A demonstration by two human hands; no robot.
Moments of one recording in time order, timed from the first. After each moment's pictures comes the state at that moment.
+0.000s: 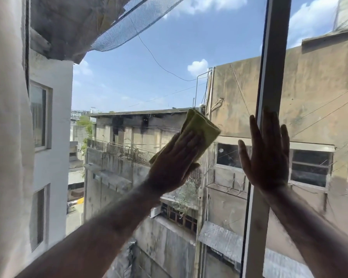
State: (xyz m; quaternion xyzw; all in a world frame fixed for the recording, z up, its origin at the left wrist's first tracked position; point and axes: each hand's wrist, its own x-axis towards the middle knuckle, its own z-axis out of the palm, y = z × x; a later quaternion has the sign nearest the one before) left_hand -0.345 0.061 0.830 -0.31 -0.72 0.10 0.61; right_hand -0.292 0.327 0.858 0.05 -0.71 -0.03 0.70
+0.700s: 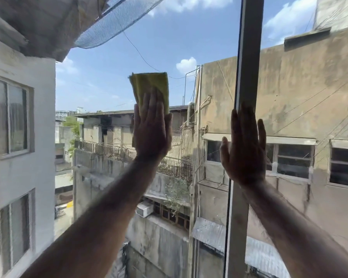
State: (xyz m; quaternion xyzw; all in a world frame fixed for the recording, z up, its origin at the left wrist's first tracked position) left_hand -0.341 0.093 0.898 -0.12 -0.71 -0.15 0.68; right_hand -0.293 0.327 0.857 0.04 -0.71 -0.01 0.70
